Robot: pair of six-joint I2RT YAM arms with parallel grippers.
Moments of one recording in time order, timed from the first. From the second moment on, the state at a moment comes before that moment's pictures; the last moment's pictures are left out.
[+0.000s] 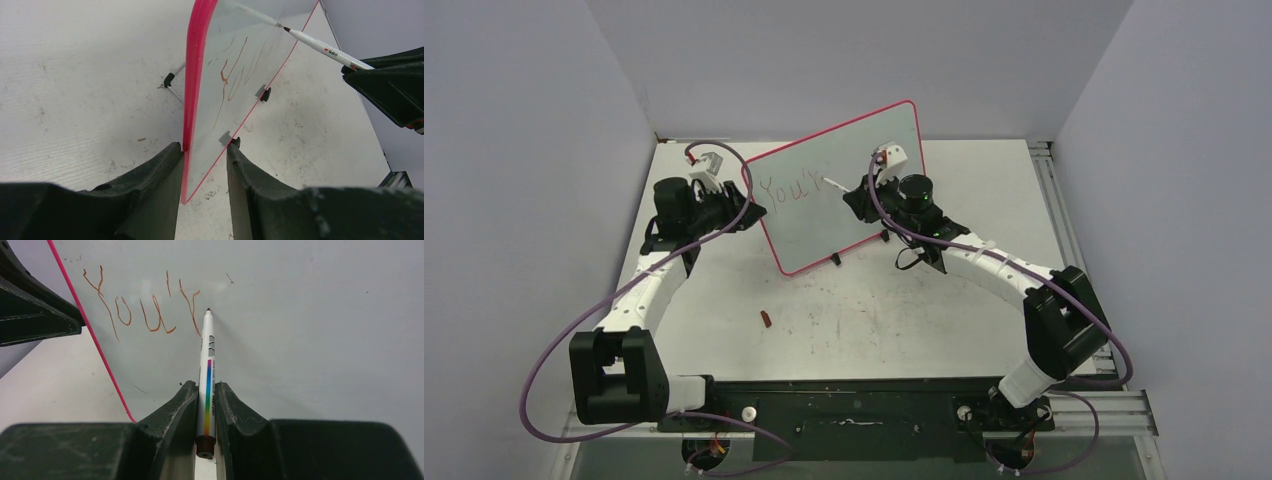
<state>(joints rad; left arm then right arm) 0.01 1.31 0.89 0.02 0.60 -0.35 0.60 1.59 1.08 0.34 -0.15 0.22</state>
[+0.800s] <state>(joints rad) 0.01 1.32 0.89 0.02 0.60 -0.34 0.60 1.60 1.08 0.34 -0.12 0.23</state>
